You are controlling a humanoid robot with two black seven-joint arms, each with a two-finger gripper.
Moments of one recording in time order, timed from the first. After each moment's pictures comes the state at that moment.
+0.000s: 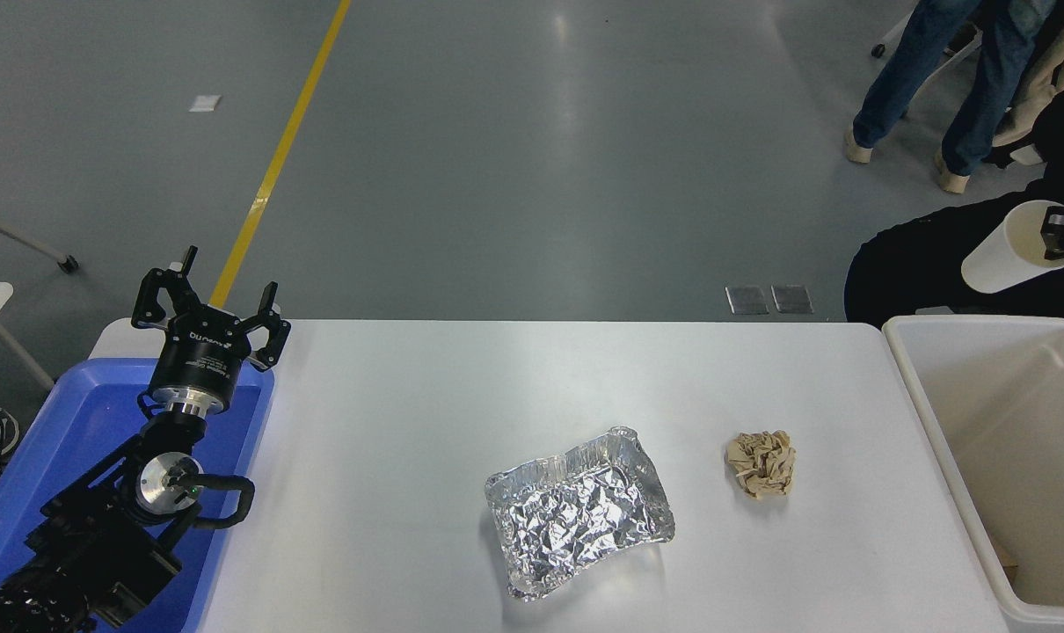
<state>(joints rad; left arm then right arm) -0.54 0.24 -0.94 -0.52 0.00 -0.56 -0.50 1.15 -0.56 -1.10 0.06 -0.23 0.51 0.20</state>
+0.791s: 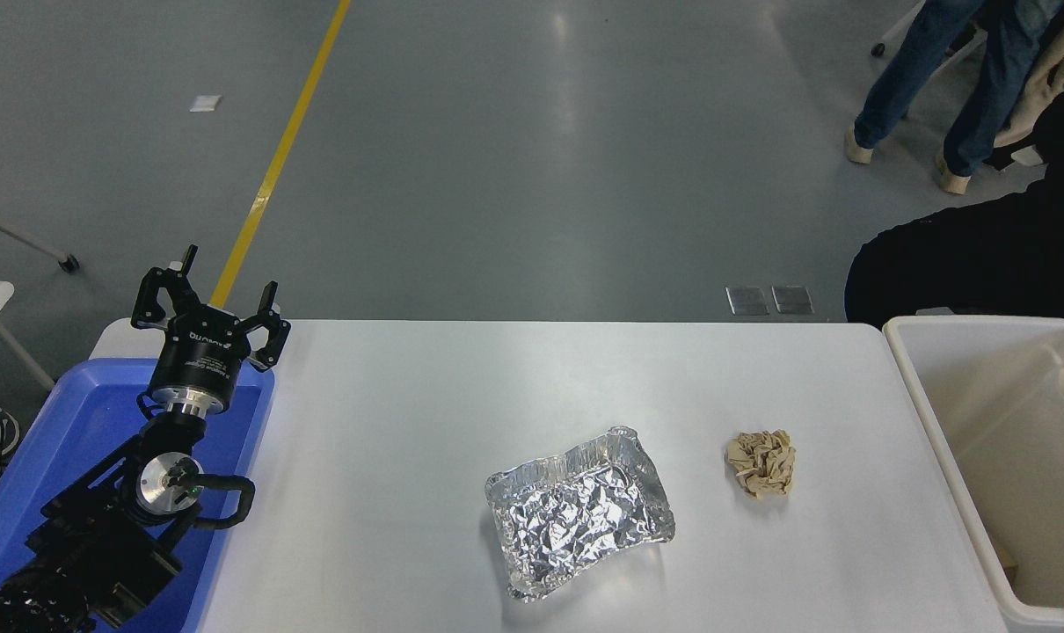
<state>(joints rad) -0.54 0.24 -0.94 -0.52 0.00 -0.56 -0.50 0.67 -0.43 -0.67 -0.06 -0.11 0.07 -0.02</state>
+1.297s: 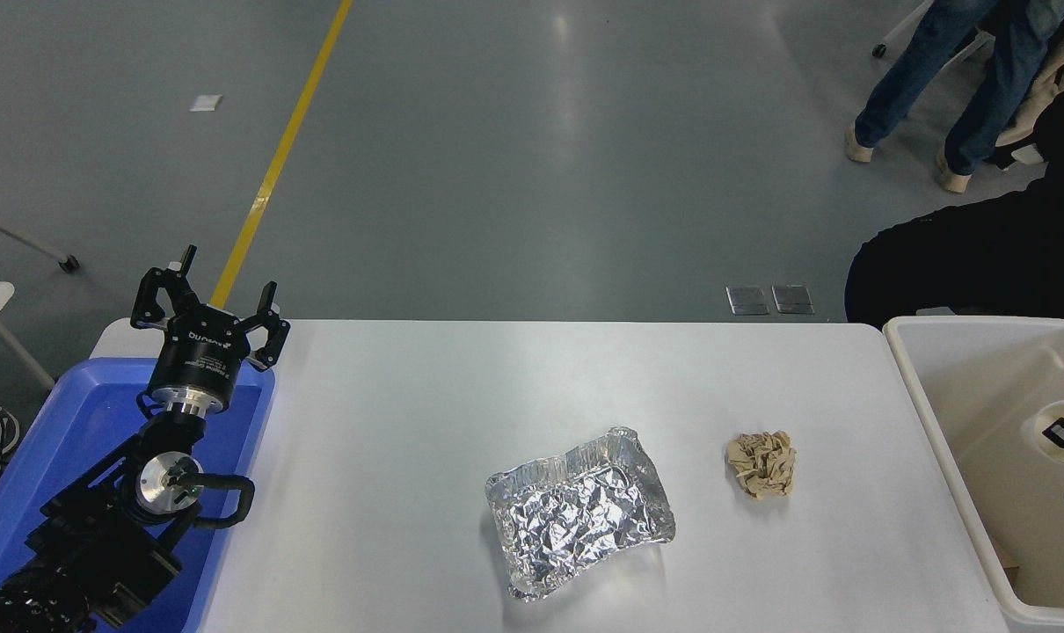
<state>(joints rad) -0.54 0.24 -0.94 -0.52 0.00 -0.56 -0.50 0.60 -0.38 -0.60 -0.06 -0.06 0.01 -0.02</state>
